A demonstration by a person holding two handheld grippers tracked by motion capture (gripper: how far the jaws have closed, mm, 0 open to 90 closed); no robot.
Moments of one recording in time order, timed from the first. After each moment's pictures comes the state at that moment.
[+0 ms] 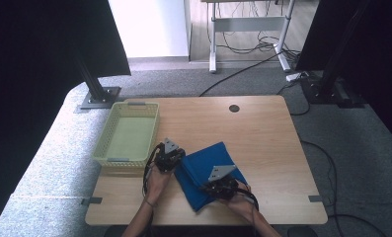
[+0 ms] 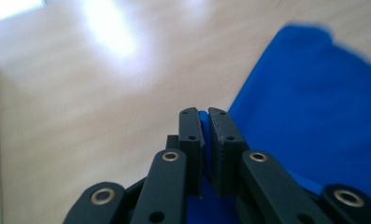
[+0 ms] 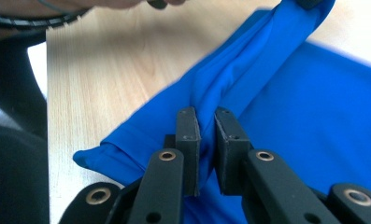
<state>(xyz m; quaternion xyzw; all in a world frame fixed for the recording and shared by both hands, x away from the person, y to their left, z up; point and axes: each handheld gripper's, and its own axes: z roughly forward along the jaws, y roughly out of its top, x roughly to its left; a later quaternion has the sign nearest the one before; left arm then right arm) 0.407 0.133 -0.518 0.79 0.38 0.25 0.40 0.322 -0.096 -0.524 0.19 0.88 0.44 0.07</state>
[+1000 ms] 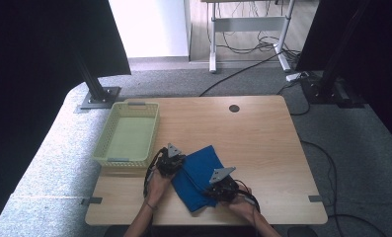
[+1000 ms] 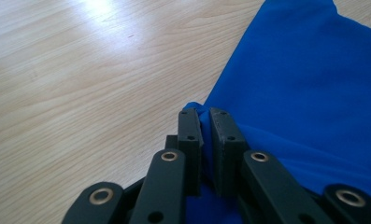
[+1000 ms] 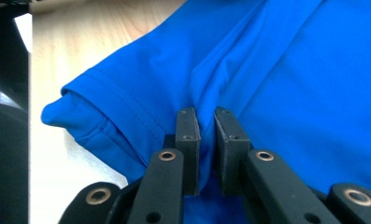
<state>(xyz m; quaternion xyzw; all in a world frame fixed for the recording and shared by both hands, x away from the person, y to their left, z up) 0.406 0.137 -0.547 0.82 0.39 0.23 0.36 0.328 -0.099 -0.551 0.20 0.89 0.41 0.03</state>
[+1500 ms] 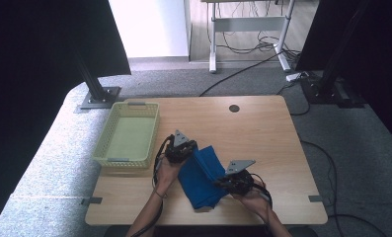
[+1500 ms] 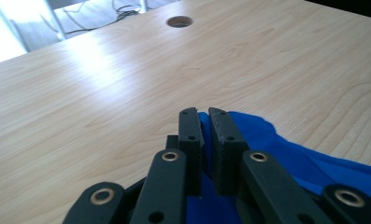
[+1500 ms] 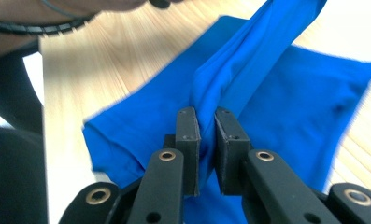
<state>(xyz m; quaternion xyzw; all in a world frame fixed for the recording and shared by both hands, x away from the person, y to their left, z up) 0.424 0.100 -0.508 0.79 0.34 0.24 0.45 0.330 -0.142 -0.514 0.22 0.86 0.45 0.07</state>
